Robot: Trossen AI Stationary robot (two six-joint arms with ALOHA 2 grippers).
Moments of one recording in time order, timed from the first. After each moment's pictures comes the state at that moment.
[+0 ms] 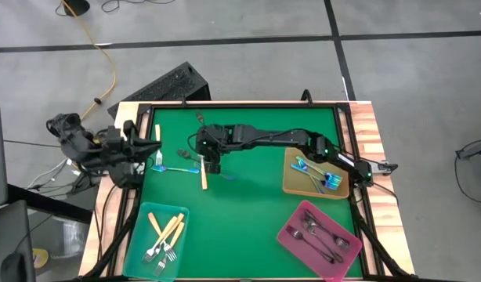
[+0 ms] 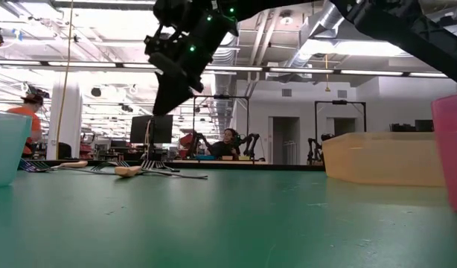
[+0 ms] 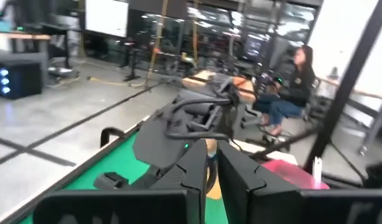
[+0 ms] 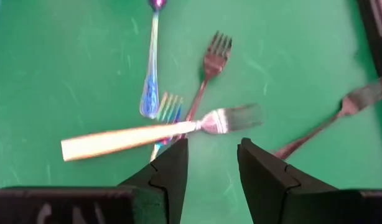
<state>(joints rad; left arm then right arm) -0.66 0.45 0.84 -0.42 -0.92 -0.24 -0.10 2.42 2.36 -0.83 0.10 -0.11</state>
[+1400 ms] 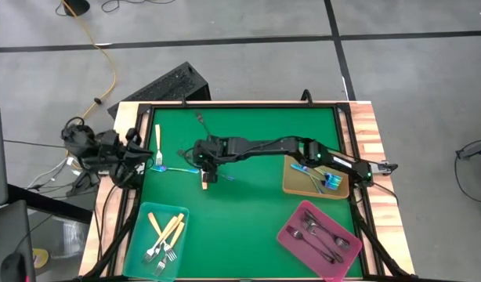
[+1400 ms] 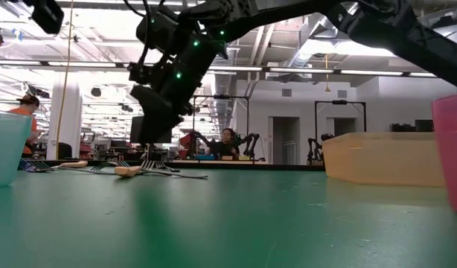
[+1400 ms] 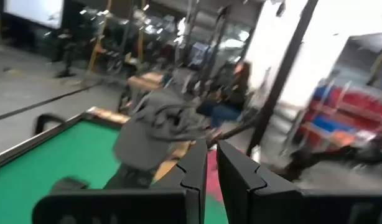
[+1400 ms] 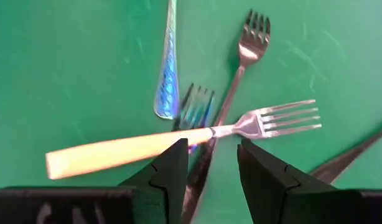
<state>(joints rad) -0.66 0.00 0.56 -0.46 -0.67 -0.27 -0.07 2.53 2.33 -0.73 0.13 -0.08</state>
